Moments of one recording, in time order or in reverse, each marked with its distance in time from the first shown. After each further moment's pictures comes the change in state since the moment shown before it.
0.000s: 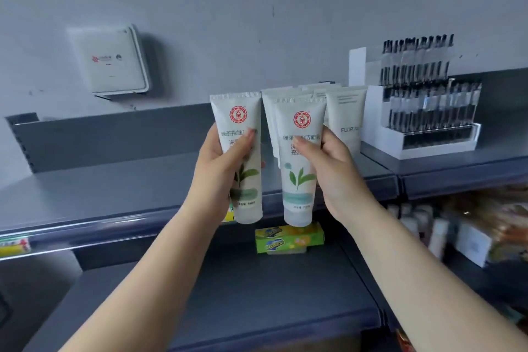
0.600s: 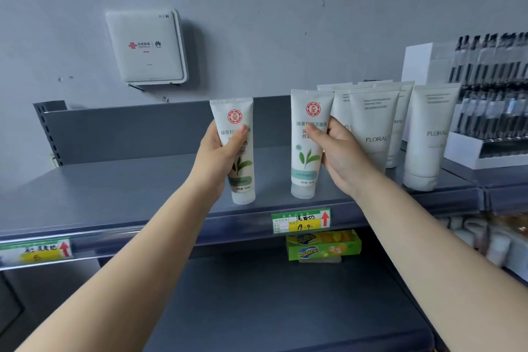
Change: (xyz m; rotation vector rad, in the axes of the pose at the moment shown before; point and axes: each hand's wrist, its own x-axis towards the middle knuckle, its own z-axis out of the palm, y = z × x) left_hand 0.075 -0.040 -0.133 0.099 0.104 -0.069; right_hand 0.083 0.062 0.076 -0.019 -0.061 0.099
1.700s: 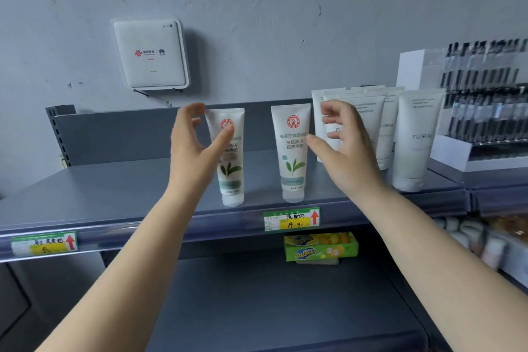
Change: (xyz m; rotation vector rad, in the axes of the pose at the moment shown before) left_hand -0.027 0.027 -0.007 0.538 0.271 0.309; right_hand -0.039 -0.028 -0.012 -0.689 0.195 -0.460
